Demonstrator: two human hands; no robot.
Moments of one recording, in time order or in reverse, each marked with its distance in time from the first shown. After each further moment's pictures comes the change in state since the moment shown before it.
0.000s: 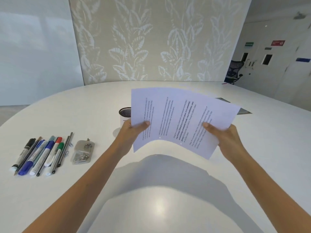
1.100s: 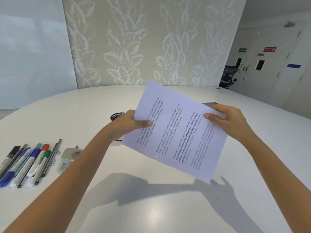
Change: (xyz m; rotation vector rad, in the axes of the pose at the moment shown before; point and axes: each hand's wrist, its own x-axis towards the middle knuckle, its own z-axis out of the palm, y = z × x) left_hand 0.041 0.047 0.007 0.411 -0.313 -0.122; right_hand 0.042 -0.068 -0.024 -0.902 -0.081 -0.249
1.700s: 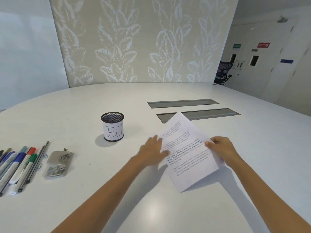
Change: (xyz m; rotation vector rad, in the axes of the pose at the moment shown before) left_hand 0.049 -0.078 0.114 0.850 -0.057 -0.153; right_hand -0.033 0.124 0.060 0.174 0.002 0.598
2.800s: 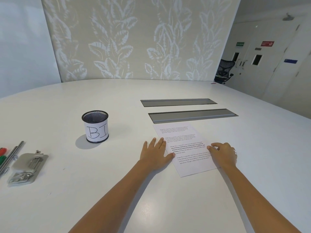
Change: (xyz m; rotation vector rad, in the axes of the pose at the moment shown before) left_hand 0.078 0.023 0.073 0.173 0.049 -0.044; right_hand 0.072 0.074 -0.009 -0.354 0.228 0.087
